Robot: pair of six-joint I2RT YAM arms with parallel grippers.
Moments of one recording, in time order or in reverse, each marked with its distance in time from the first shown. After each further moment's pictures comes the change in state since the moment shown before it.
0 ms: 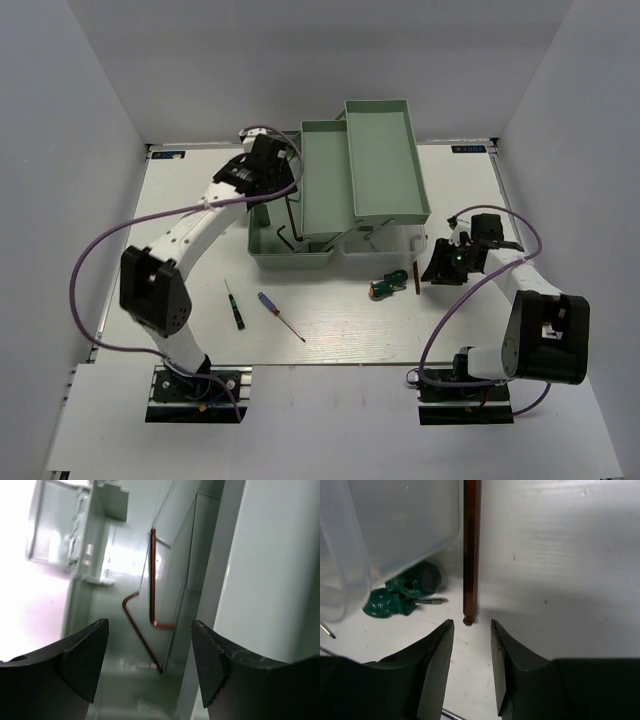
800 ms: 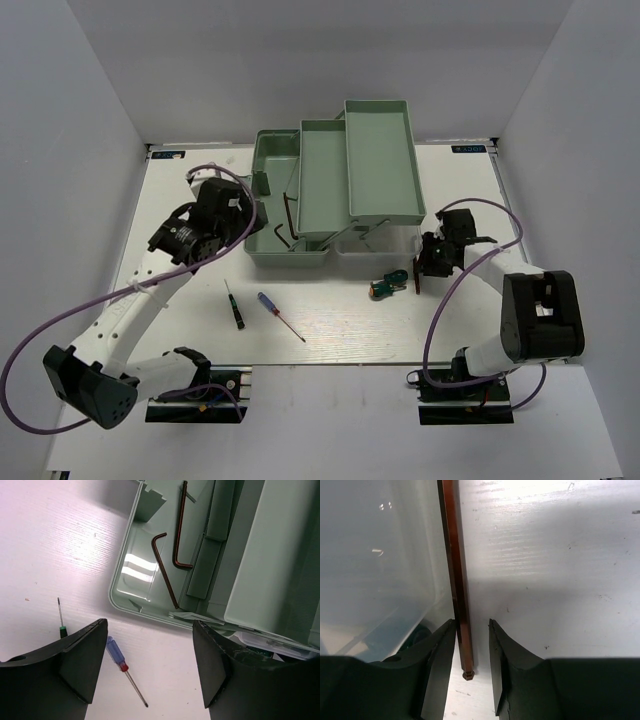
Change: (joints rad) left arm 0.000 -0.582 -0.390 -0.131 0.013 -0.134; right arm 0.187 0.119 0.011 0.211 0.285 0.212
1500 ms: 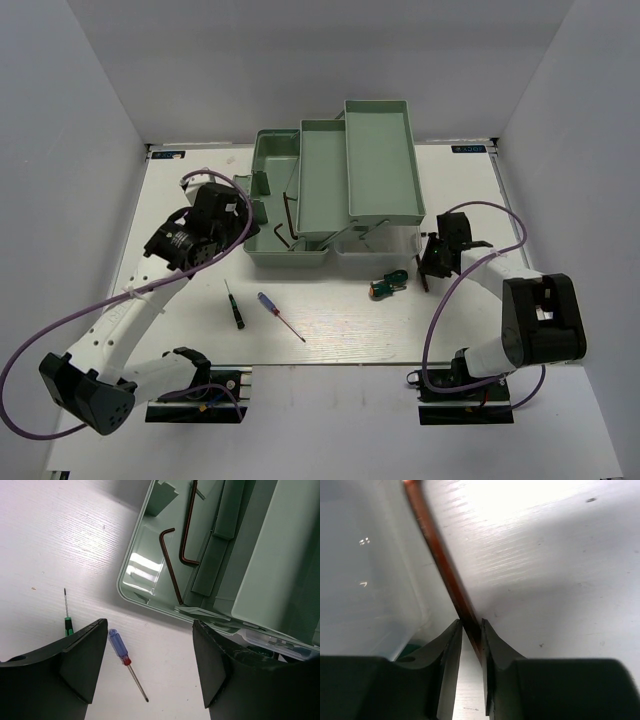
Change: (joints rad) left arm 0.000 -0.040 -0.019 -0.048 -0.017 -0.051; right arm 0.047 -0.020 -0.040 0.058 0.178 0.171
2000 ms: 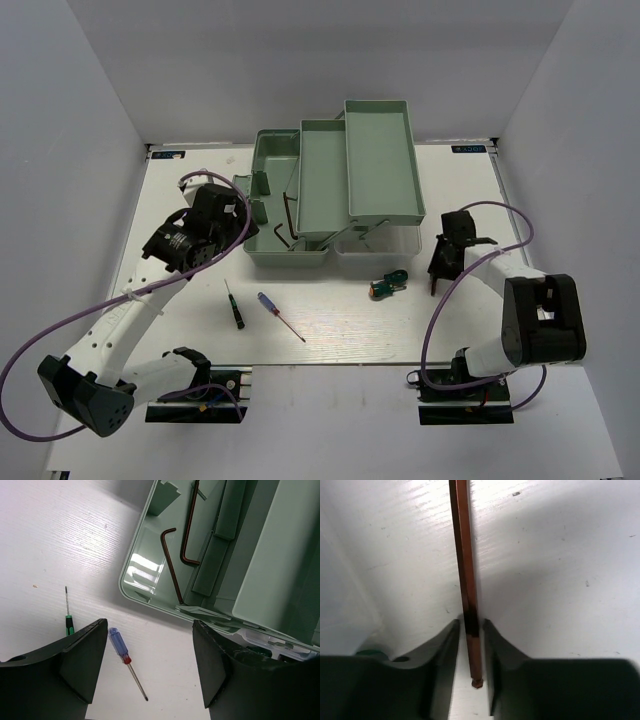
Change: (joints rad) left arm 0.000 -0.011 -0.002 -0.011 -0.005 -0.013; right arm -0.033 0.000 0.029 -0.103 0.120 -0.034
